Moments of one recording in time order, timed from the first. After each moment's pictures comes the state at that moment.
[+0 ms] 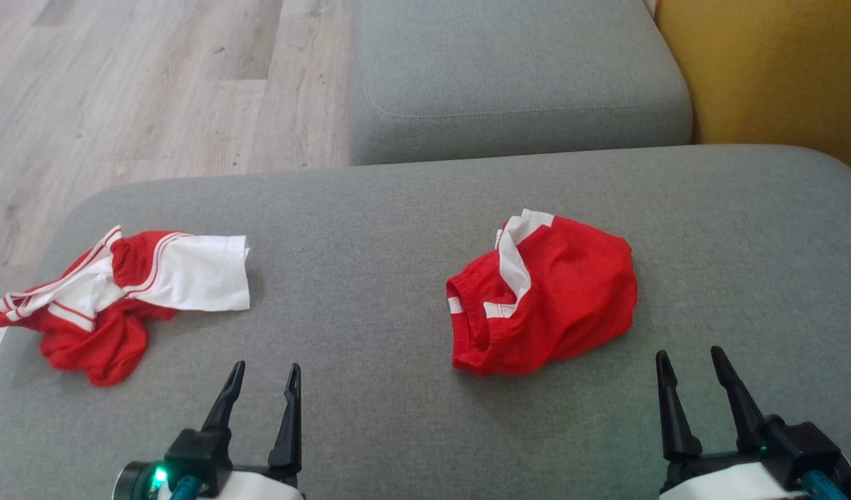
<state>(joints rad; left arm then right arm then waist) 0.17 0.06 -0.21 0.10 -0.07 0.04 -0.25 0.18 -0.04 0.04 0.14 0.12 0.12 -0.25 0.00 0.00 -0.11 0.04</state>
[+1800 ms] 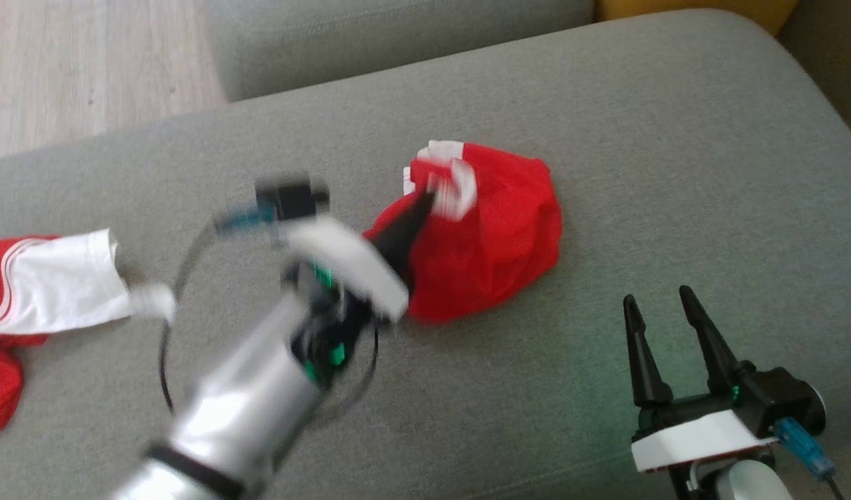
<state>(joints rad) -0.57 0.09 -0.76 0.54 -1.19 -0.11 -0.05 0.04 -0.04 0.10 0.14 0.10 0.12 -0.25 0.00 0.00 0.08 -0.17</state>
